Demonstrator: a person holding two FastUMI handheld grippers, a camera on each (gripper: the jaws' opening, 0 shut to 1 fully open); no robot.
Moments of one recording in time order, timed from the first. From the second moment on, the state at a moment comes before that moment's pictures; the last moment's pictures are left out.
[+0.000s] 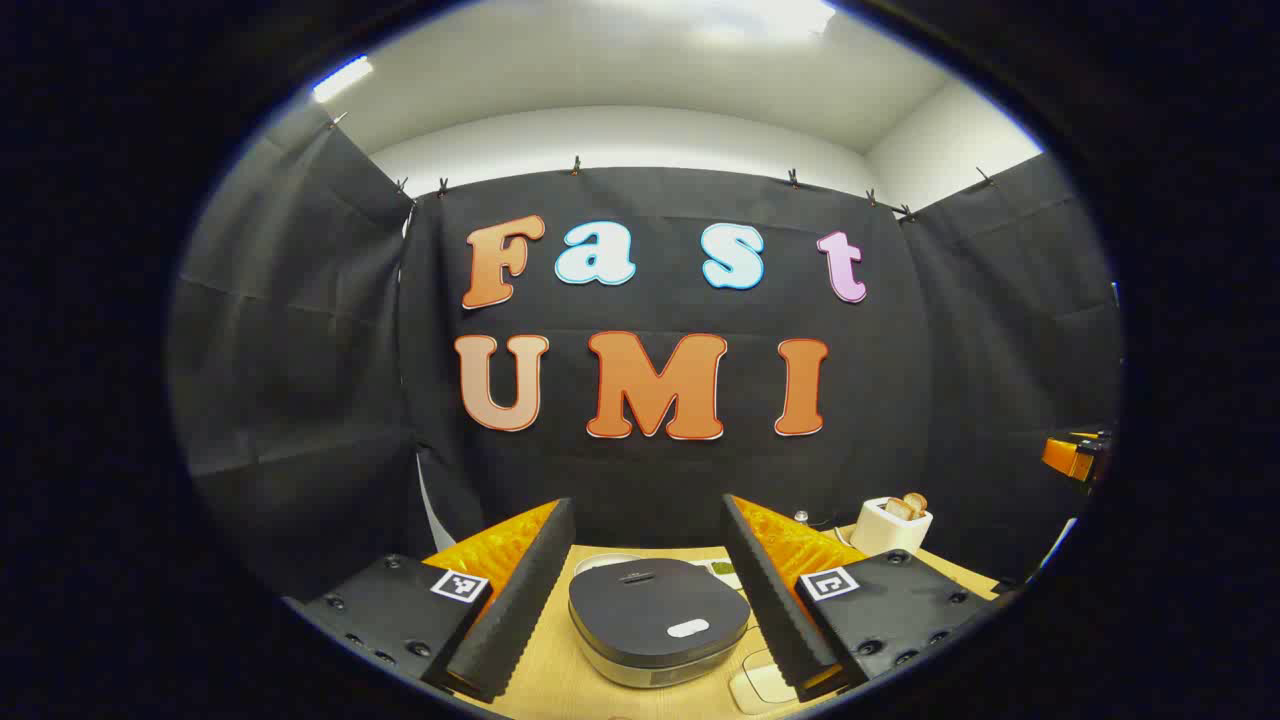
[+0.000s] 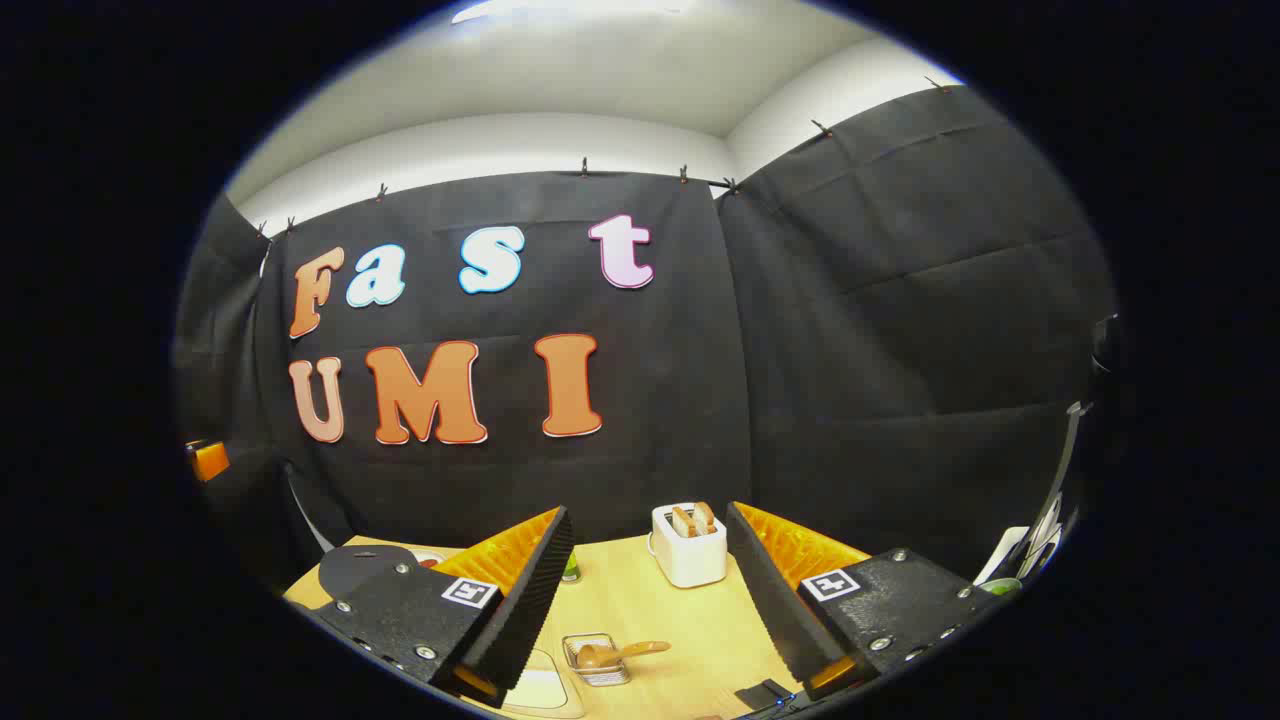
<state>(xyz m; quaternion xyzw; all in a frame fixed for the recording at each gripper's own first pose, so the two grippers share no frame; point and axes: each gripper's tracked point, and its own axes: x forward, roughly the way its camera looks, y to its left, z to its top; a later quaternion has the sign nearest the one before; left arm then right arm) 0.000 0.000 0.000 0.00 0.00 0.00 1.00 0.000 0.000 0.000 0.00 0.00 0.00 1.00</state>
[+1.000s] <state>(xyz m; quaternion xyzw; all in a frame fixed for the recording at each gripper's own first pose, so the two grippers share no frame) 0.003 -0.015 0.012 0.00 -0.01 0.07 1.00 0.060 -0.002 0.014 0.00 0.00 0.06 1.00</state>
